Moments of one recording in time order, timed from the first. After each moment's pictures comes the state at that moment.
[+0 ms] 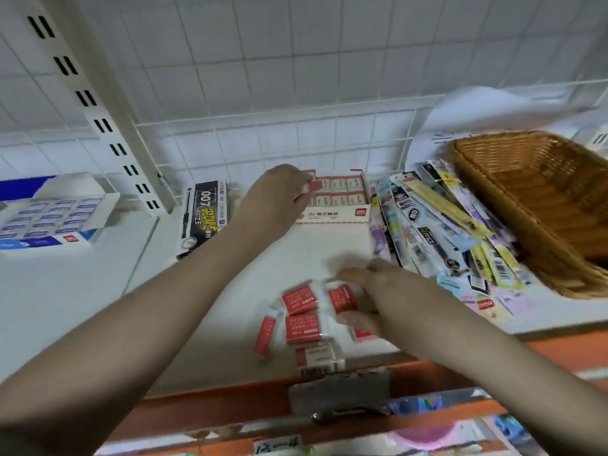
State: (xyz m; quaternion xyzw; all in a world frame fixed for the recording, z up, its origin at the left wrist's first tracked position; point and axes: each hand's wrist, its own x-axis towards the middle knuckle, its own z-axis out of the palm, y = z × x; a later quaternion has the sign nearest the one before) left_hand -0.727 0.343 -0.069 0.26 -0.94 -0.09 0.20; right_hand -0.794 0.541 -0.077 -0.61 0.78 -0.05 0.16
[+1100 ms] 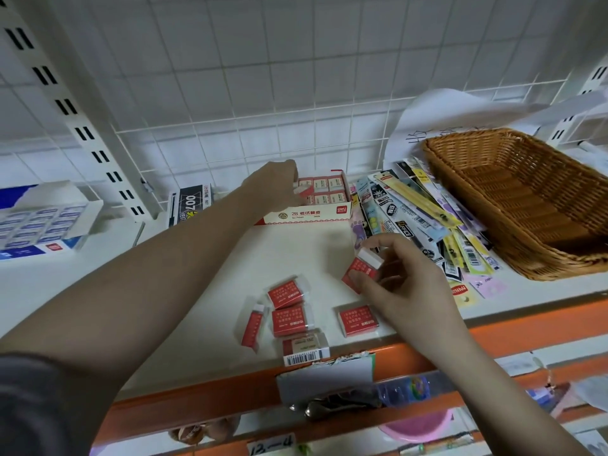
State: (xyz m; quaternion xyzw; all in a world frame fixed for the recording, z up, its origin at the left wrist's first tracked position) left_hand -0.767 0.317 -0.066 0.31 -0.94 -0.11 0.05; right_hand -0.795 0.568 -0.105 -0.44 0.71 -0.54 0.10
